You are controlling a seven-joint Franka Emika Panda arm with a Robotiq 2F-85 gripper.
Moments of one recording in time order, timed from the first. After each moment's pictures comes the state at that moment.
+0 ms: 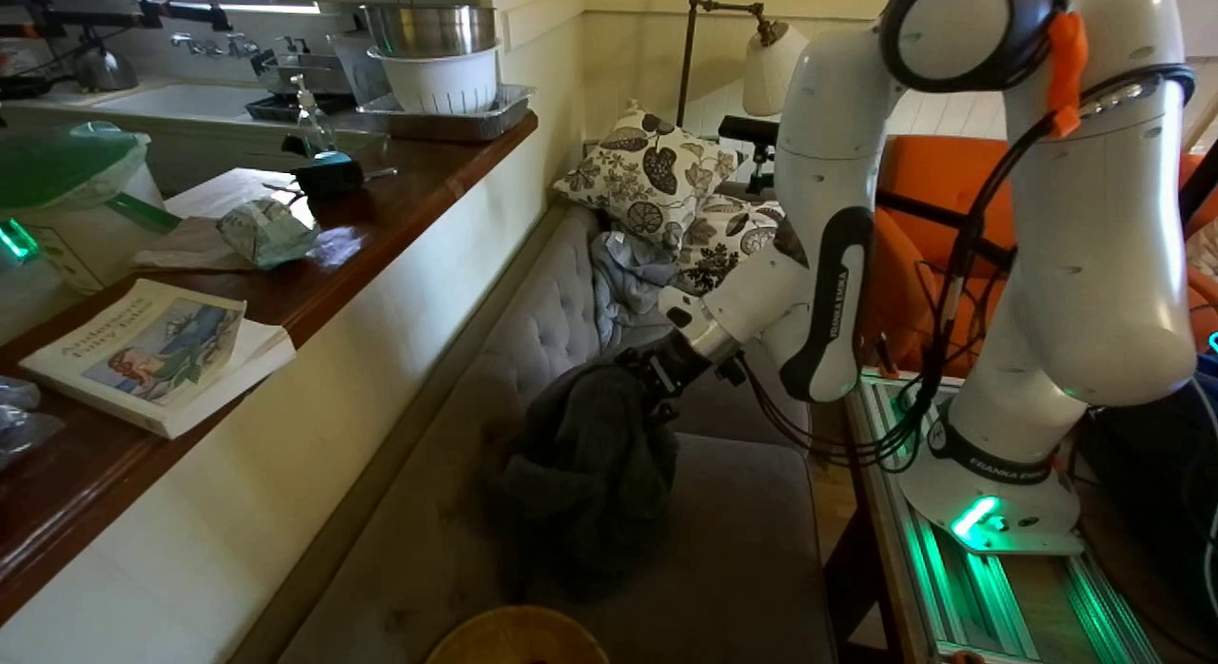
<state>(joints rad) -0.23 0.44 -0.09 -2.74 -0.67 3.93 -0.47</state>
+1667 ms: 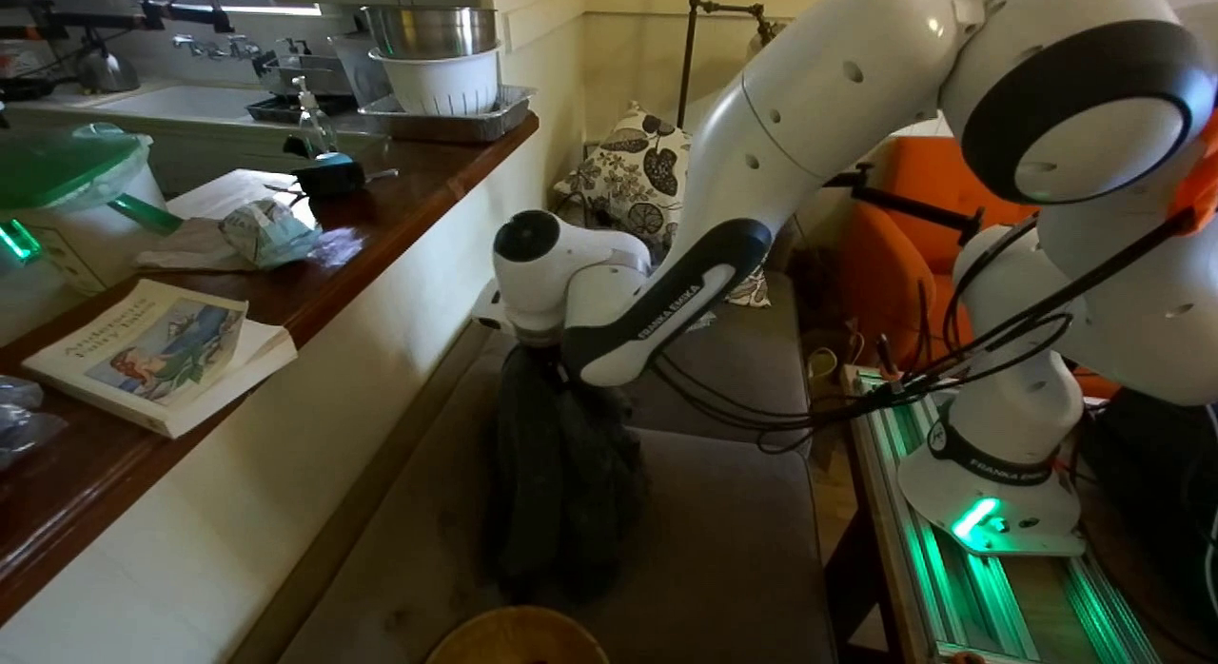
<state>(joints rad) 0.69 0.53 -0.70 -2.08 -0.15 2.59 -0.55</state>
